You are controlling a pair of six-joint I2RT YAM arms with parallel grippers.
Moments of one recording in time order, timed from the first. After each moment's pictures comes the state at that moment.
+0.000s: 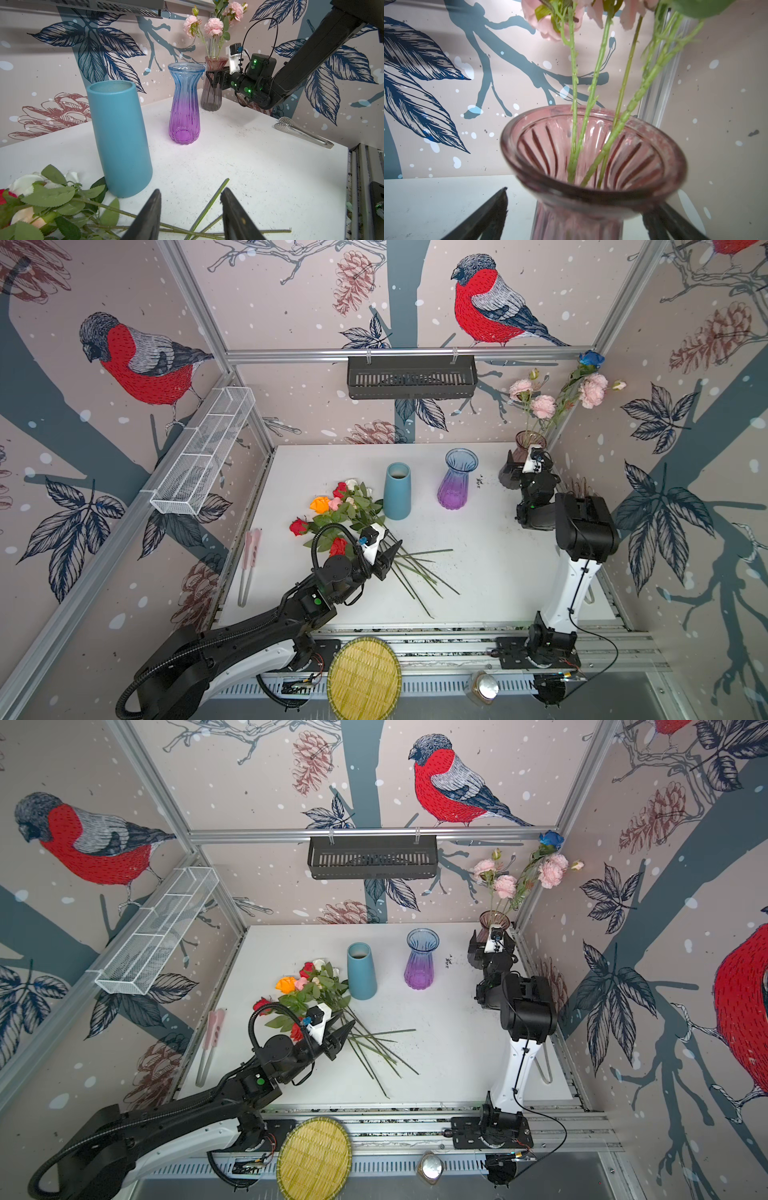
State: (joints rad) left arm -0.89 0.88 0.25 0.60 -0.11 -0.05; right arm -0.10 2.07 0.95 1.26 -0.03 -0.10
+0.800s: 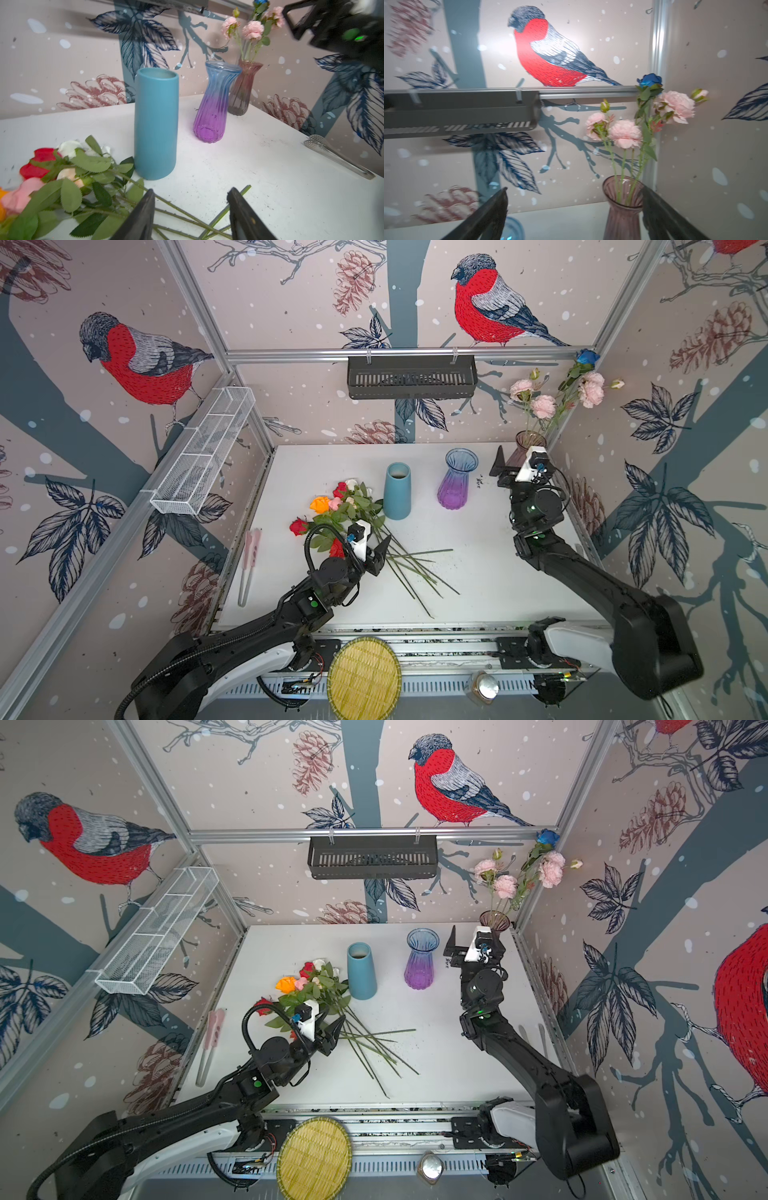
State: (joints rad) left arm -0.81 0.88 0.21 0.59 -0.25 -0.19; right arm 0.39 1.11 0.62 0.78 0.35 -0.07
